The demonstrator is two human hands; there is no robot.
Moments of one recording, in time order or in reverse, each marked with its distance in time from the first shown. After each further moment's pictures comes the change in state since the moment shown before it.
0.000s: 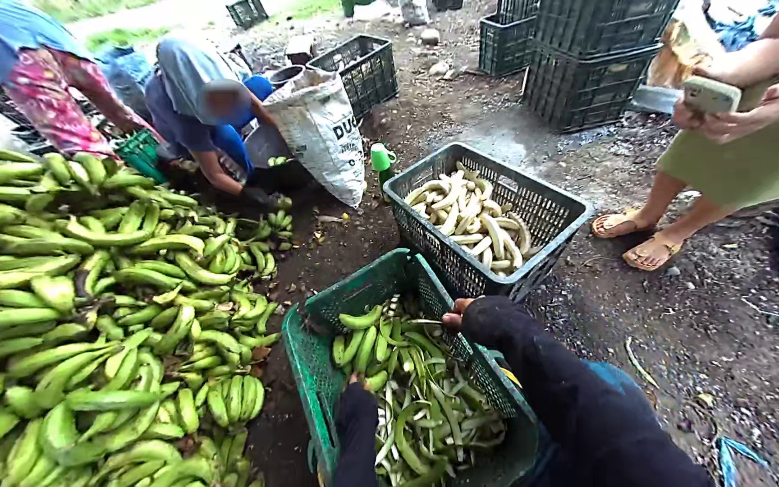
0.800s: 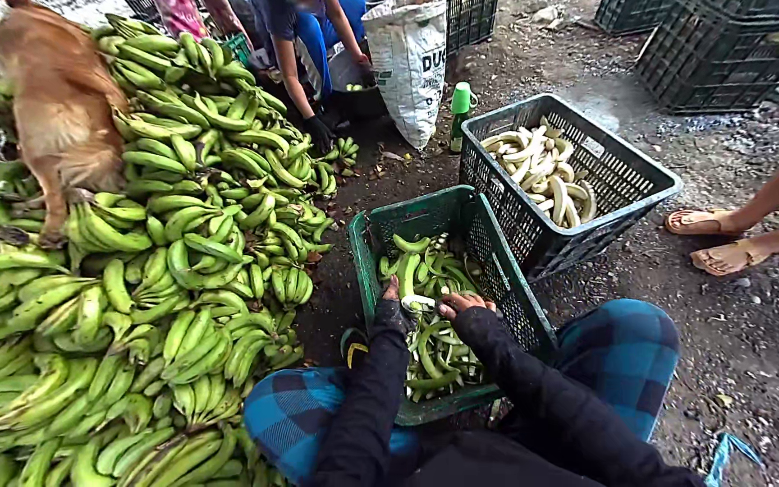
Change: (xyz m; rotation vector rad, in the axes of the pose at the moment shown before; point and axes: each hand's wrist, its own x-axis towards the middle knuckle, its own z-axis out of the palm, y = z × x) left_hand -0.010 -0.044 -0.096 -1.196 -0.526 -0.466; right_hand -0.117 -0.078 0.130 0.062 -0.015 -0.180
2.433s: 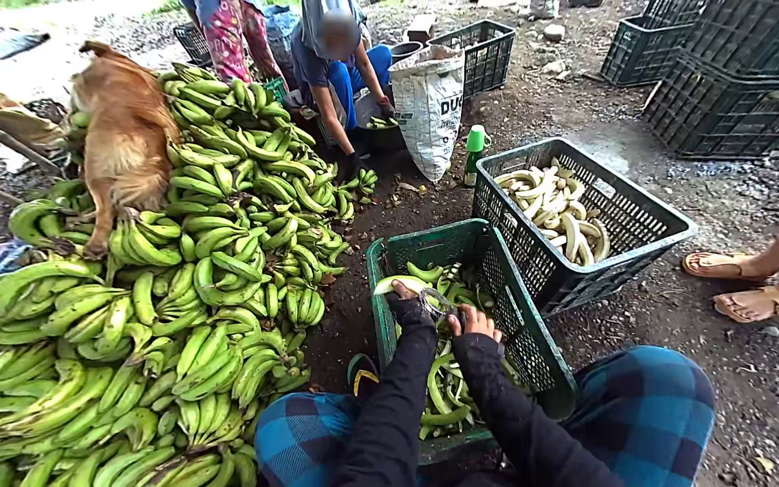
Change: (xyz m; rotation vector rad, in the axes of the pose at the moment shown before) left_hand 0.014 0.061 0.033 -0.265 0.239 0.056; right_hand 0.005 -0.042 0.013 0.075 0.431 0.117
